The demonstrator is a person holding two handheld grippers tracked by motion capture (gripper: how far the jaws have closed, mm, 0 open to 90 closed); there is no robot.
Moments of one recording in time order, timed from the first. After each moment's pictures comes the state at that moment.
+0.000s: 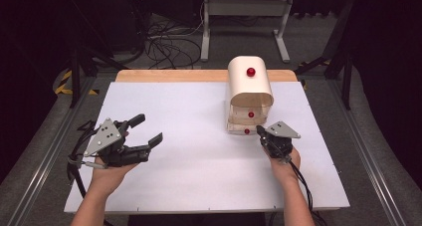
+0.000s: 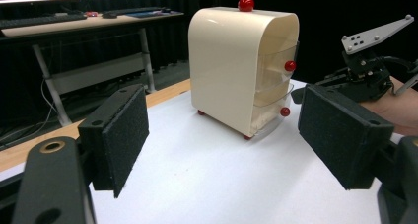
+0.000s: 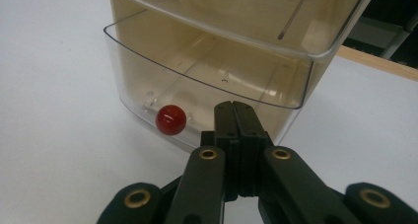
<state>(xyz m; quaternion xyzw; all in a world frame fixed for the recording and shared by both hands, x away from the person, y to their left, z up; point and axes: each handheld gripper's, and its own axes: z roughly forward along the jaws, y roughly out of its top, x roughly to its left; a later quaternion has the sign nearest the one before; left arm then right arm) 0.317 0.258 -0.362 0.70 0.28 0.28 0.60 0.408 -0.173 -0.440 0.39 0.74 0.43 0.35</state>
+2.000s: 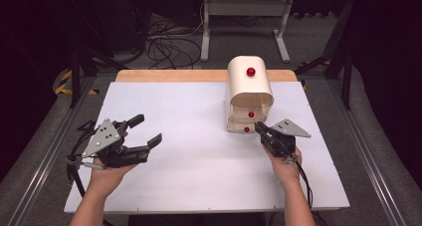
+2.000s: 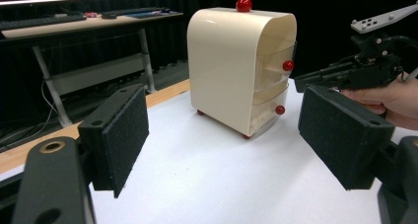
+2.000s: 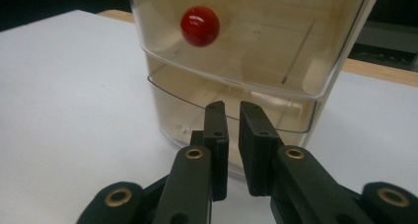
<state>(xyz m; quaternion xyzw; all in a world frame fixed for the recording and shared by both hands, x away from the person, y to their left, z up) 0.315 0.260 -0.360 0.70 0.28 0.28 0.60 0.399 -0.178 -0.421 0.39 0.71 0.50 0.31</state>
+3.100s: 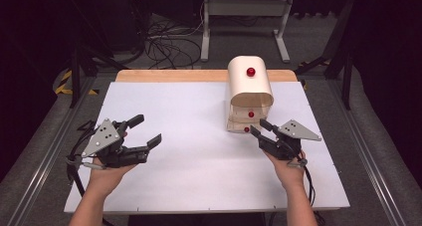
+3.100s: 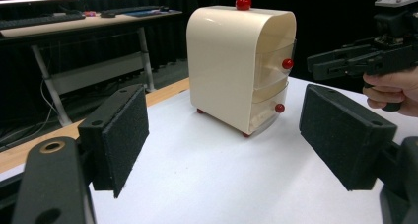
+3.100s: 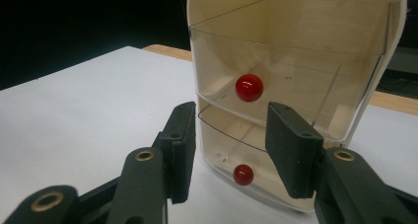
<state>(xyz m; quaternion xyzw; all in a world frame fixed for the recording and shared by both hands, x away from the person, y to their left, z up) 0.315 0.260 -0.360 0.70 0.27 0.28 0.59 0.379 -0.181 -0.400 0.34 0.70 0.56 0.28</state>
